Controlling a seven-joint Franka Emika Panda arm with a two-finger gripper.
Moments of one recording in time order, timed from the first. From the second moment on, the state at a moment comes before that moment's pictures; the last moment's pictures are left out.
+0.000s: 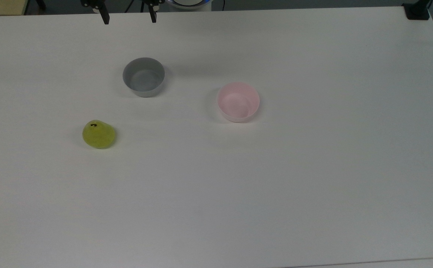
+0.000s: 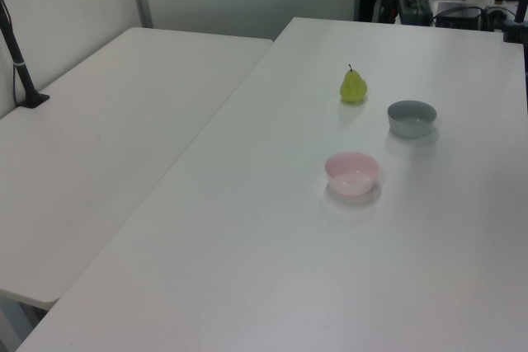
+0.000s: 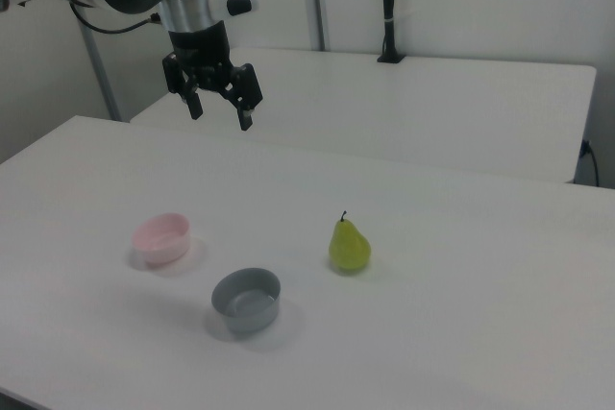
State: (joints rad) arm -0.02 0.01 -0.10 -1.60 0.06 1.71 -0.16
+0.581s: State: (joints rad) arm -0.02 0.01 -0.10 -1.60 0.06 1.71 -0.16
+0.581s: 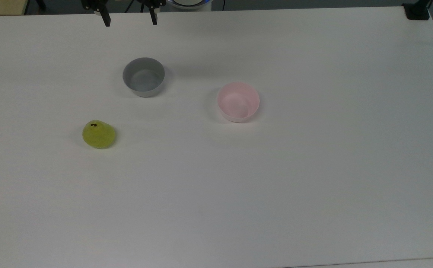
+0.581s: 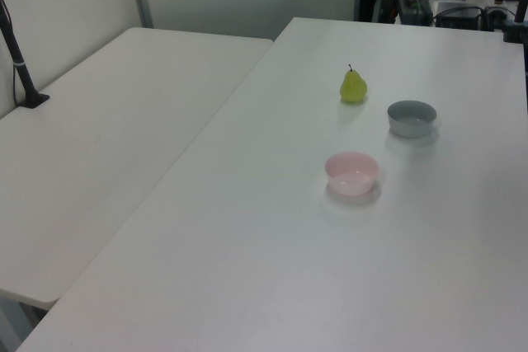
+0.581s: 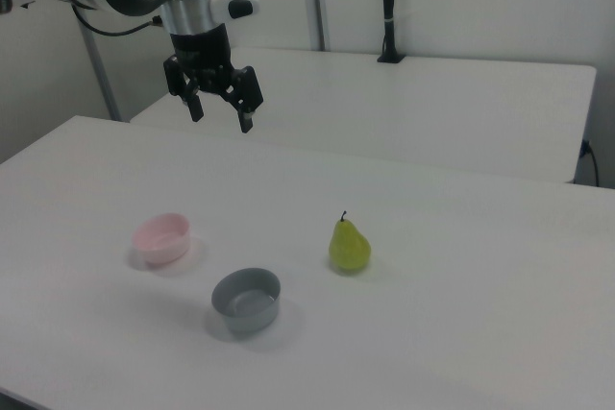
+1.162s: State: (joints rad) arm -0.02 0.01 -0.10 -1.60 0.06 1.71 -0.16
